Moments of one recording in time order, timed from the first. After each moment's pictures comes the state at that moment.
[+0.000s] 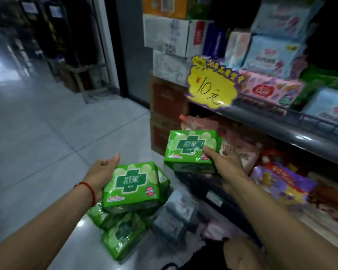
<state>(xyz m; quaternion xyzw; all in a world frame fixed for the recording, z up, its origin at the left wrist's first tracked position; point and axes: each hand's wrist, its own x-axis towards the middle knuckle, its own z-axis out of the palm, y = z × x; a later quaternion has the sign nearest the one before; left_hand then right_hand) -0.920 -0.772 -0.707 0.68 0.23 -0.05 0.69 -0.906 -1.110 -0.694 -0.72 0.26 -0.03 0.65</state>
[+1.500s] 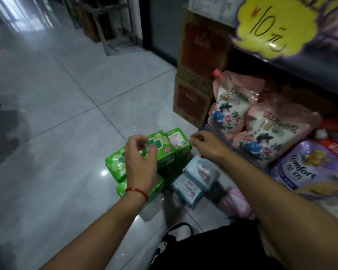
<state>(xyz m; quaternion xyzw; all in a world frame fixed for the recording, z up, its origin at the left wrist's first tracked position) -0.982 -0.838 -0.766 0.76 0.20 0.21 0.58 -0.887 -1.024 -0.756 -0.88 0.01 0.21 0.42</state>
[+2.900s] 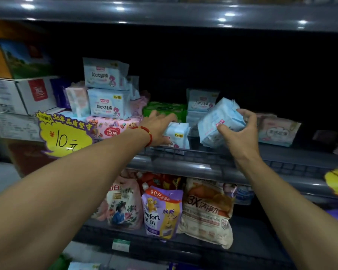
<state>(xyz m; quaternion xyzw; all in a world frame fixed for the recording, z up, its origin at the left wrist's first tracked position) -0.857 -1.251 -0.486 0.86 -0.50 0.09 0.09 -1.048 -1.420 -0.508 -0.70 0.21 -0.47 0.50</state>
